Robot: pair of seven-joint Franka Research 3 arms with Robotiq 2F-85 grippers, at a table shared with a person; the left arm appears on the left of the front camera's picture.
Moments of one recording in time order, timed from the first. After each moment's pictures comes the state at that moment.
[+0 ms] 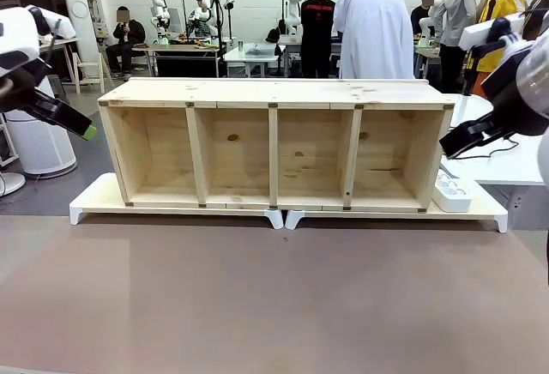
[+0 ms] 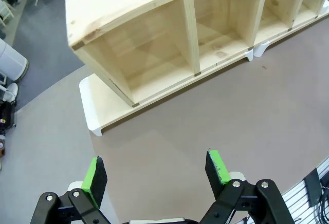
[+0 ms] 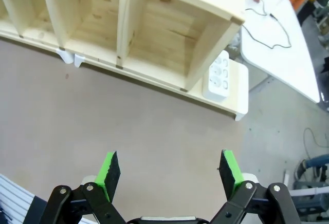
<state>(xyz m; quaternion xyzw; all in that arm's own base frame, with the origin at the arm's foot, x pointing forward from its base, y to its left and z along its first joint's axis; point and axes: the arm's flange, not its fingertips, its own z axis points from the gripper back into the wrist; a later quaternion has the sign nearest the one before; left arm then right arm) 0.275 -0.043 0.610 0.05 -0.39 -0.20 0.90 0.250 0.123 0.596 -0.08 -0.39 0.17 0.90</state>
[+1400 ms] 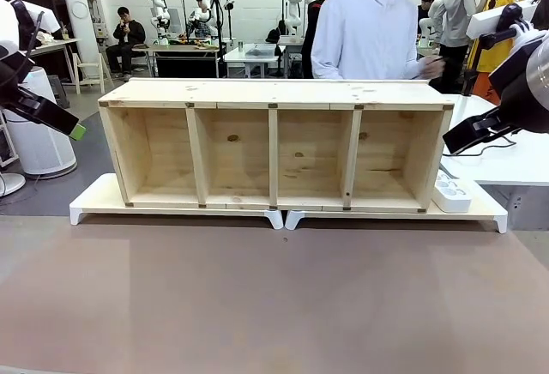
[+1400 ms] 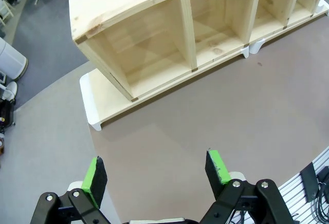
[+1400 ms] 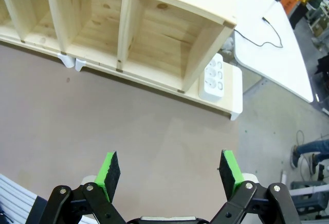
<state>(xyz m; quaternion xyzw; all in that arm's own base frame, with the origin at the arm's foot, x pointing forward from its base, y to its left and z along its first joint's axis) 0.258 -0.039 0.617 0.04 -0.39 -0.20 0.90 0.229 0.130 0.605 -0.08 -0.41 0.16 0.90</state>
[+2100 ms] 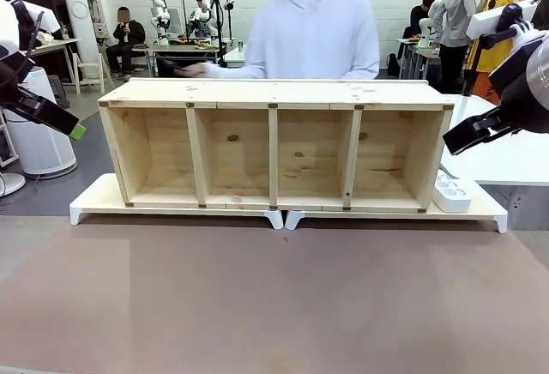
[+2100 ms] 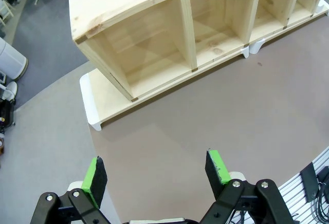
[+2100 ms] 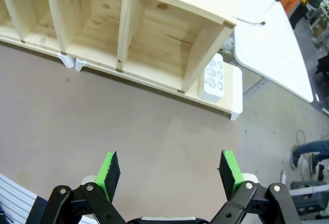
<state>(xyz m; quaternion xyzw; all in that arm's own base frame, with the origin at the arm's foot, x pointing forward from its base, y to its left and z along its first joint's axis) 0.258 -0.039 0.617 0.04 -0.39 -0.20 0.90 0.229 0.130 0.605 -0.08 -0.41 0.16 0.90</state>
